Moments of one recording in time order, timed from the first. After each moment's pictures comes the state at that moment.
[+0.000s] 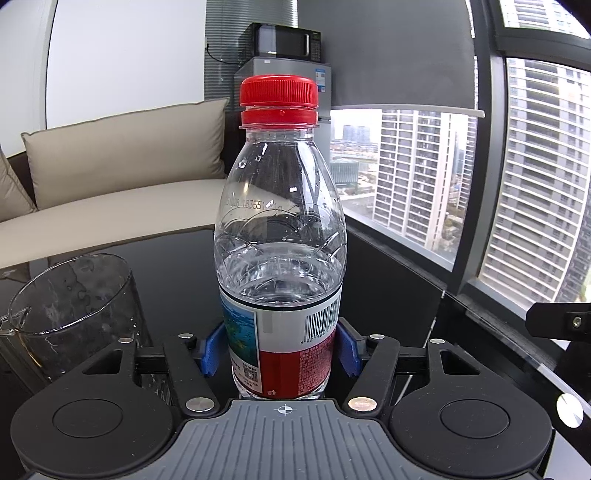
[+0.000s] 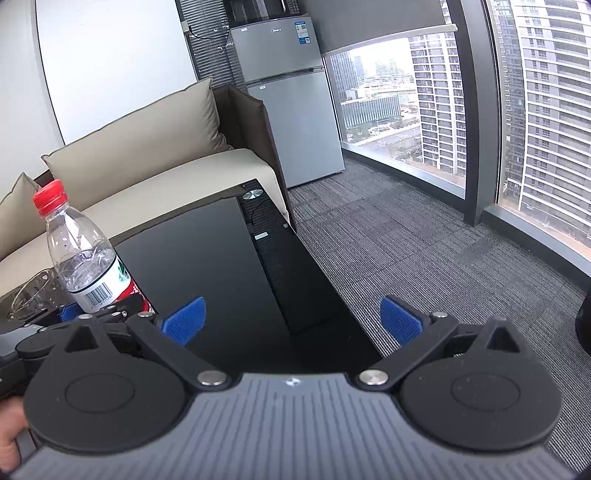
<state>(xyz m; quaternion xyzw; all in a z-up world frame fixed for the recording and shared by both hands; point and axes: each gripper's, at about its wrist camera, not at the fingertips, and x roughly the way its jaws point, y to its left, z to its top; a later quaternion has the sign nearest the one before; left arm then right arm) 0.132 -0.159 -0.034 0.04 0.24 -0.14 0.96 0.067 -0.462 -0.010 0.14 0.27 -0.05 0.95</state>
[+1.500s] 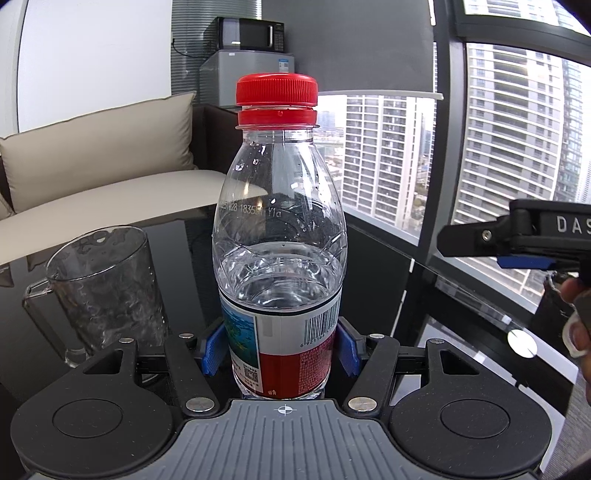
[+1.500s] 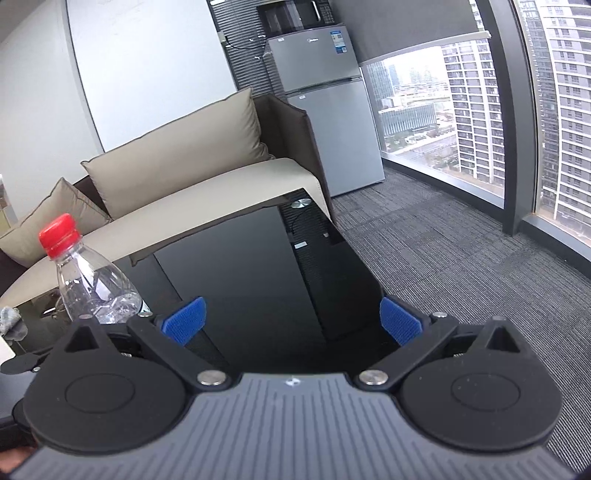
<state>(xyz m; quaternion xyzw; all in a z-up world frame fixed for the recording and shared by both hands) 0.067 -0.121 -0.036 0.07 0.26 -0.20 0.94 0.066 -0.445 0.000 0.16 0.24 0.03 0.96</state>
